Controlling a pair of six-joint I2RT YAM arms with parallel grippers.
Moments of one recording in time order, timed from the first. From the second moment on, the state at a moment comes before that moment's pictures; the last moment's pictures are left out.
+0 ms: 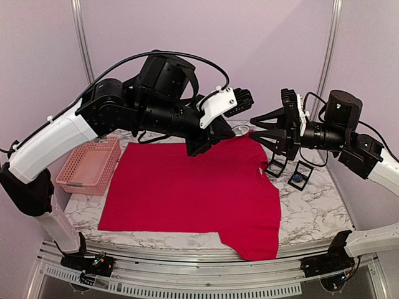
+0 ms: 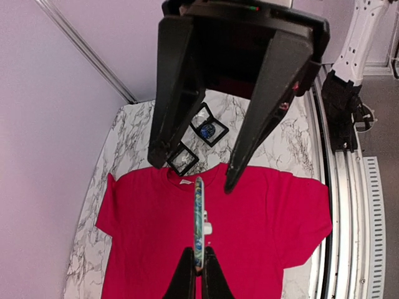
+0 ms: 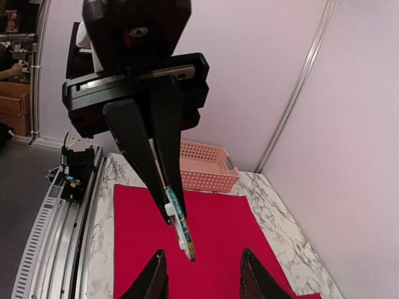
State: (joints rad) left arm -1.20 1.70 2.01 -0.83 -0.05 0.41; right arm 0.76 1.04 1.08 -0.09 -0.57 -0.30
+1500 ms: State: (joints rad) left arm -1.22 1.73 2.06 -0.84 -0.02 0.41; right arm 0.77 1.05 1.04 0.03 -0.63 -0.29
